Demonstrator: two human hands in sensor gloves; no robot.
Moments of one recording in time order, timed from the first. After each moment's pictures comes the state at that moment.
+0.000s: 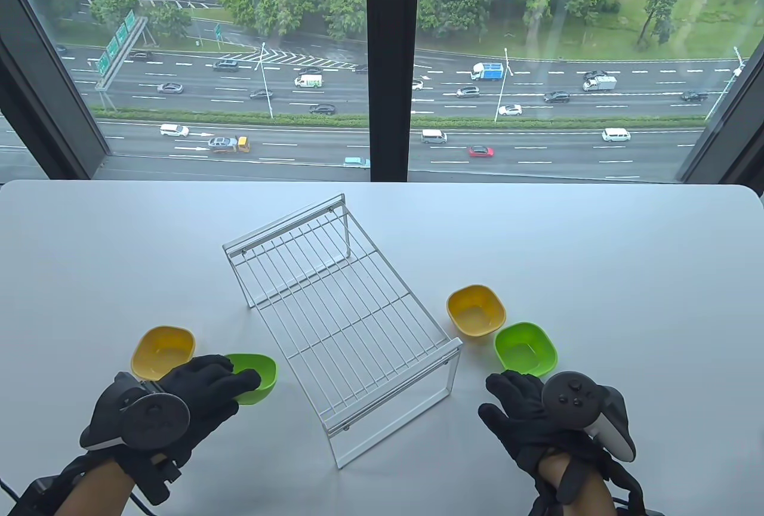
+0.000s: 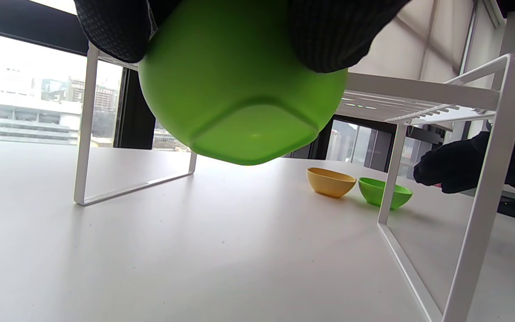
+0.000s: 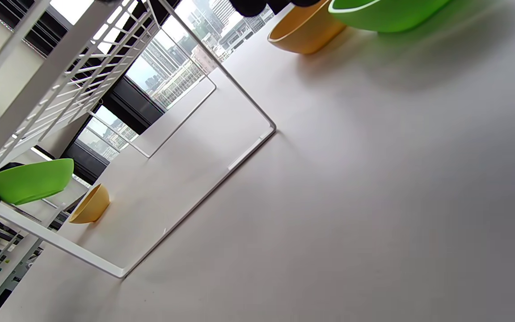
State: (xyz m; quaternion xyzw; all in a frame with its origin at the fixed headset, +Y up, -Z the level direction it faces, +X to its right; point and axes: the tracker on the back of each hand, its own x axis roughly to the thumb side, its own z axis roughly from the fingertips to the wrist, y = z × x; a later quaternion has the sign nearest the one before) left_hand -0.302 -0.657 -0.252 0.06 -0.33 0.10 0.94; right_hand 0.211 -0.723 -0.252 0.09 0.18 0.91 0.36
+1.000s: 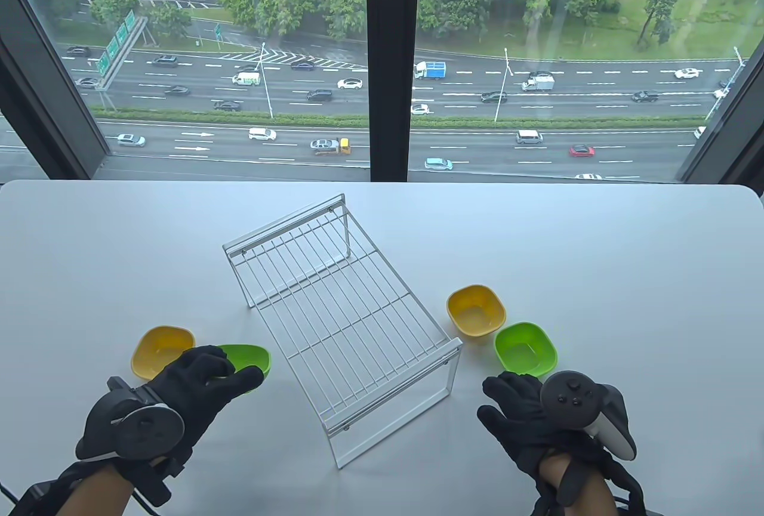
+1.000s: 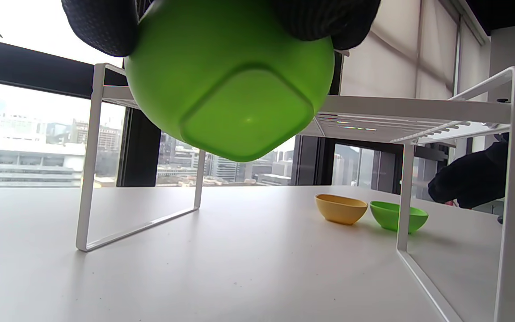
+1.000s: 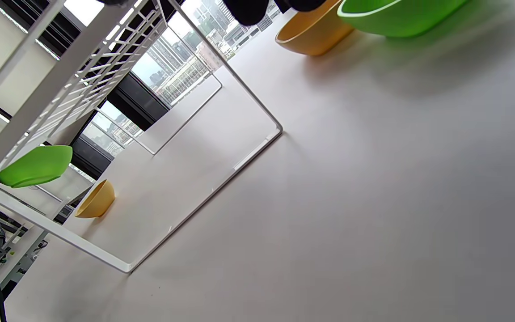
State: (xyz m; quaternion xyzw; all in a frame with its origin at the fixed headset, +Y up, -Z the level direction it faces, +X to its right) left_hand -0.304 -0.655 -0.244 0.13 -0.32 0.09 0.93; right_hand 0.211 -0.717 -0.253 0.11 0.18 0.91 0.35
